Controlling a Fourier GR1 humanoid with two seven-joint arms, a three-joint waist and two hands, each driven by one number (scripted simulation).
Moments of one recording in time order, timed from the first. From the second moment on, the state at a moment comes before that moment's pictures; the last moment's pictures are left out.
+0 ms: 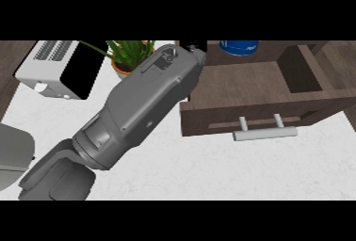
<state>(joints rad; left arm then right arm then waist) -1.40 0.00 -0.44 -0.52 0.79 0.68 -0.07 0.37 -0.04 -0.65 -2.31 -0.55 0.43 0.31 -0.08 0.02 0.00</state>
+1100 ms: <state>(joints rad) -1.39 0.00 -0.60 -0.45 0.96 0.78 -0.17 0.33 -0.04 -0.64 -2.30 -0.52 0.44 0.31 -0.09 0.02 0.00</state>
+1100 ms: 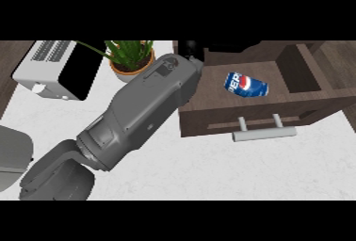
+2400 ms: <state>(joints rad) -1.42 0.00 -0.59 -0.50 1.05 0.79 -0.27 0.00 -0.11 -0.25 -2.29 0.44 0.41 0.04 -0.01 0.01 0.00</state>
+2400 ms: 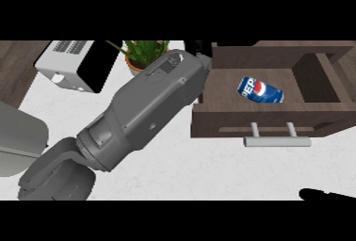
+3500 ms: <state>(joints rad) -1.32 0.17 -0.60 -0.68 0.94 0.81 -0.11 -0.49 -0.15 0.04 -1.40 1.08 0.01 -0.09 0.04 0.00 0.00</state>
